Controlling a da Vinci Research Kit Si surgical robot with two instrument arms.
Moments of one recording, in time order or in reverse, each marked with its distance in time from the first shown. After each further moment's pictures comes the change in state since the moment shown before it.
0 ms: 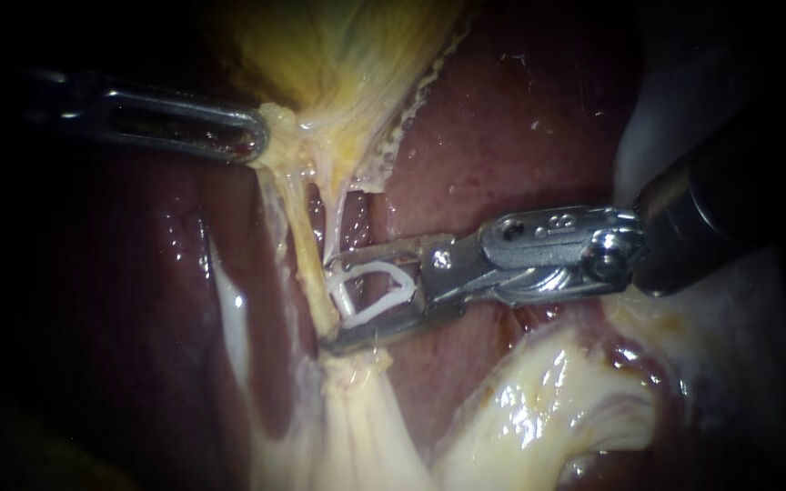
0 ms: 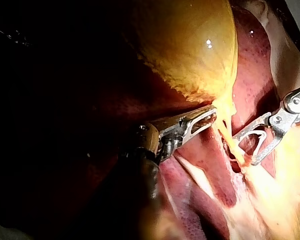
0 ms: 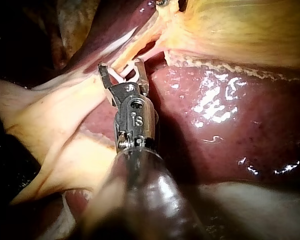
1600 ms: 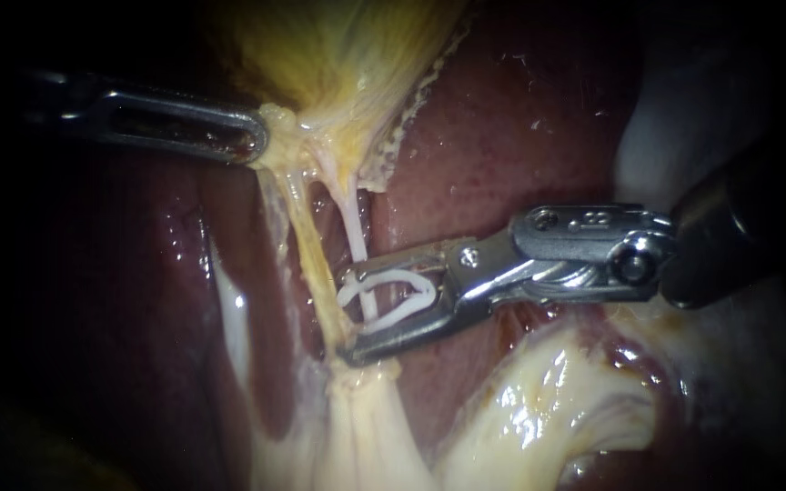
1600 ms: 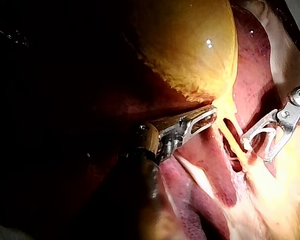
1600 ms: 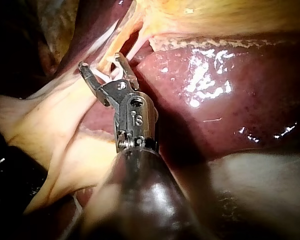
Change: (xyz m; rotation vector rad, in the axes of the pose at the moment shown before) right arm -0.001 0.000 -0.002 0.121 0.091 0.103; left arm 0.000 0.000 0.000 0.001 0.000 0.000
